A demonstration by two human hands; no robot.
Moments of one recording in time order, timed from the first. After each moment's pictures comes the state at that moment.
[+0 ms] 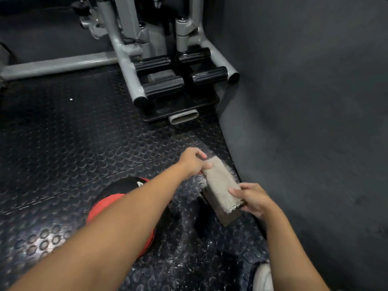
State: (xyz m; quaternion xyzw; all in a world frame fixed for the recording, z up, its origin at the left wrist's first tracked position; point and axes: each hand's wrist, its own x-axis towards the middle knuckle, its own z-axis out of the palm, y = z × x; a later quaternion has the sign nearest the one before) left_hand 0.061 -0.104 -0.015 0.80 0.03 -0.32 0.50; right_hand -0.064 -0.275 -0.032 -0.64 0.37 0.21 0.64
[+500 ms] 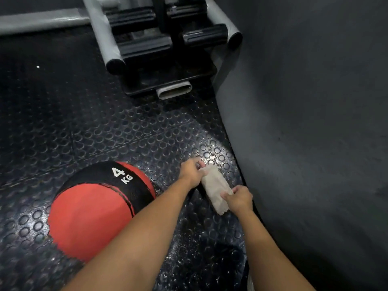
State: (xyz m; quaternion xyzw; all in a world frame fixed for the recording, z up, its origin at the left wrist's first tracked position) left_hand 0.031 -0.136 -0.161 0.86 0.00 -0.27 0.43; right_hand -0.073 -0.265 -0.149 -0.80 0.45 0.16 0.37
